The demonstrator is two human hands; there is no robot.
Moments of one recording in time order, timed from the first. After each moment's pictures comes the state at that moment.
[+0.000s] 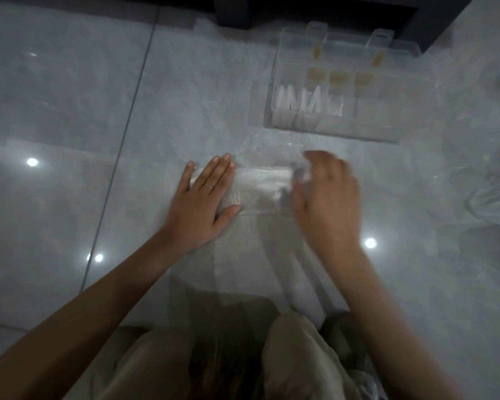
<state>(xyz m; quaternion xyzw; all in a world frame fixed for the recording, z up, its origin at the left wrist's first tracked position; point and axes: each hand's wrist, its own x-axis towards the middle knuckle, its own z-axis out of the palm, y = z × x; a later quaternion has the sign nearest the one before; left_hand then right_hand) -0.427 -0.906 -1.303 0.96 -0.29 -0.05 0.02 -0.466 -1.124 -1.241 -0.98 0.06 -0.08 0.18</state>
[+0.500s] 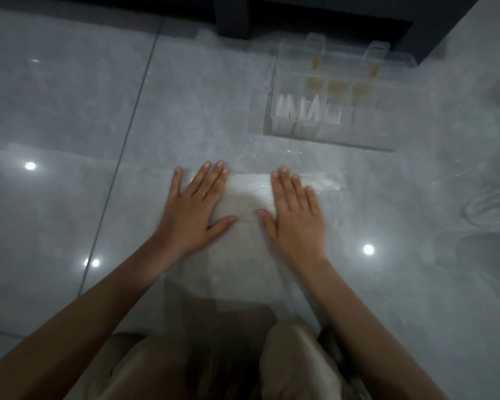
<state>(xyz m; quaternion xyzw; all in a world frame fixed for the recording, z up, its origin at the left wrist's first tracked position) -0.427 -0.895 -1.305 0.96 -0.28 -0.06 0.02 -0.477 -1.105 -1.309 -0.99 -0.01 0.04 0.13</state>
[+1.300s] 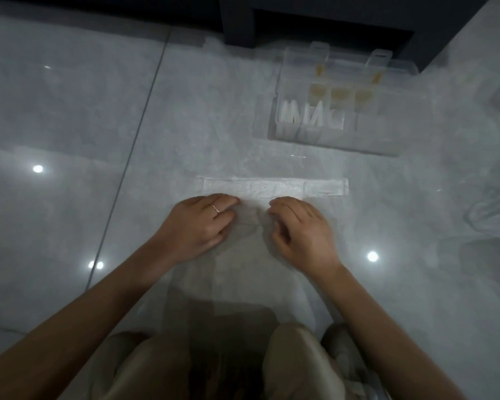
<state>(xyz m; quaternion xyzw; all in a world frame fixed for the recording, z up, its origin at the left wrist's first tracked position) -0.434 -0.893 -1.276 0.88 -0.45 0.08 0.11 -0.484 -1.122 -1.297 -0.94 -0.14 -0.13 0.29</state>
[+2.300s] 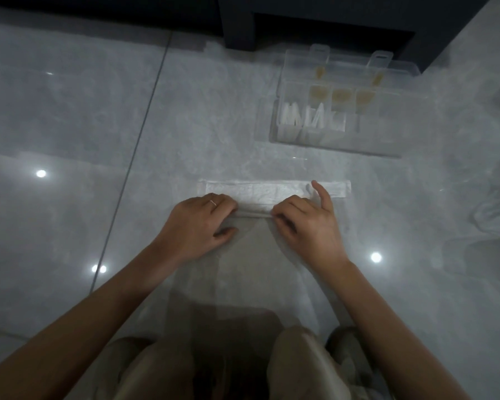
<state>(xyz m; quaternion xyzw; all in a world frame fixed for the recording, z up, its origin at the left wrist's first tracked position) -0.430 -0.896 -1.271 0.92 -0.37 0.02 0.13 -0.468 -1.128 -1.304 -0.95 -0.14 -0.15 0.24</state>
